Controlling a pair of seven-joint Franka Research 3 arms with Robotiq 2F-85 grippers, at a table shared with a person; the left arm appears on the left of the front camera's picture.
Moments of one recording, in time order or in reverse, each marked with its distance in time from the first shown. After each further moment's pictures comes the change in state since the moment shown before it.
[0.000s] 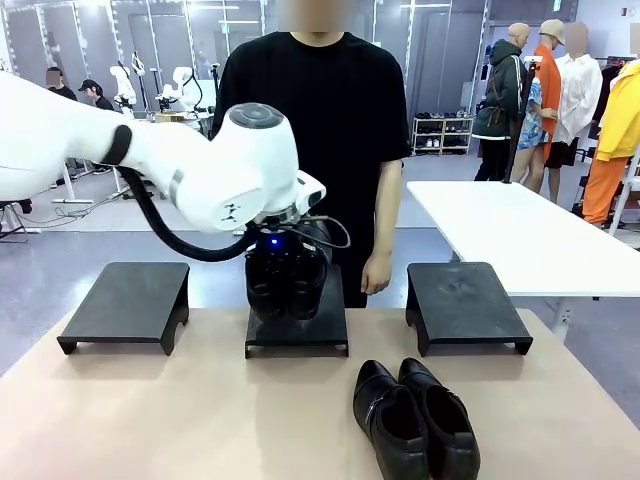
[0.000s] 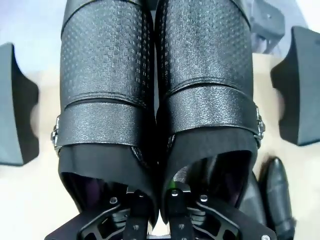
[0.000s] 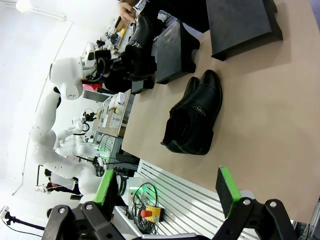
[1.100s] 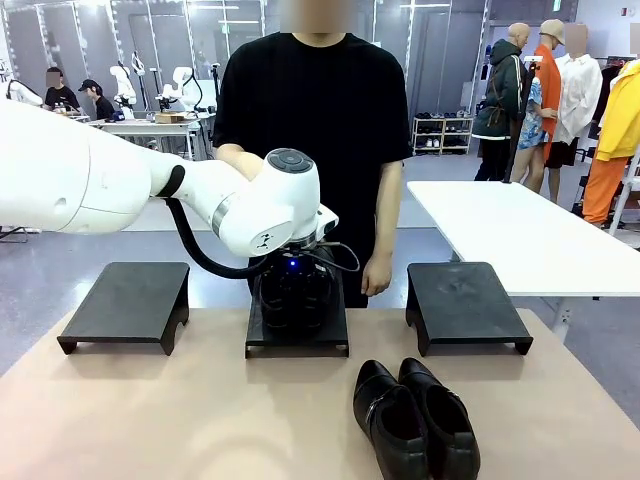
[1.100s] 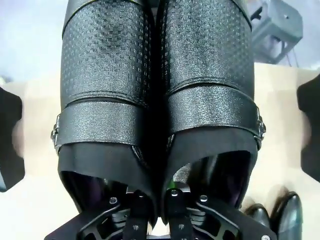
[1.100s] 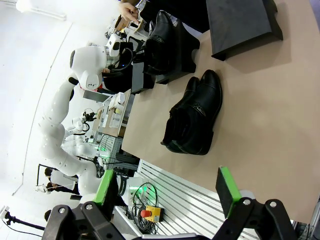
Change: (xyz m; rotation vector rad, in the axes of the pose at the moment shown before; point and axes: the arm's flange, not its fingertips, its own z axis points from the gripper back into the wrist) left arm 0.019 -0.012 -0.082 0.052 0.032 0.018; right arm 0.000 0.000 0.000 0.000 0.000 0.000
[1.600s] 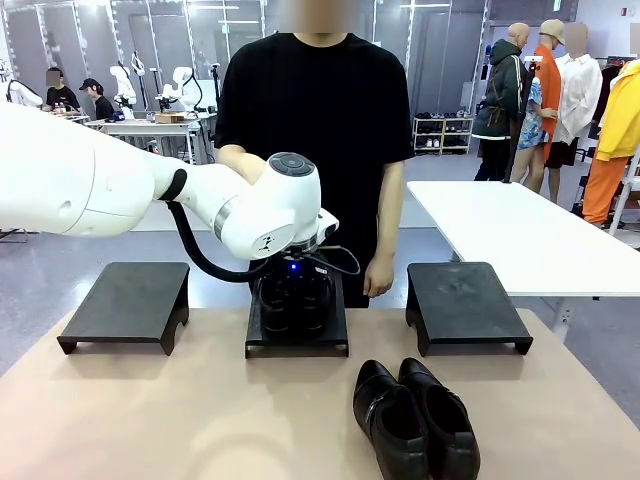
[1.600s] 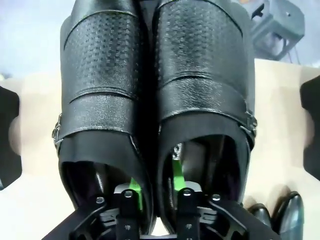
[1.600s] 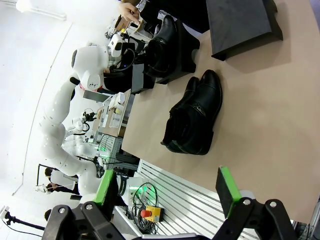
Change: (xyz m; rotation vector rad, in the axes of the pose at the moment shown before) left arm -0.002 -0.002 -0.006 0.000 0.018 0.004; right arm 0.000 0.000 0.000 0.000 0.000 0.000
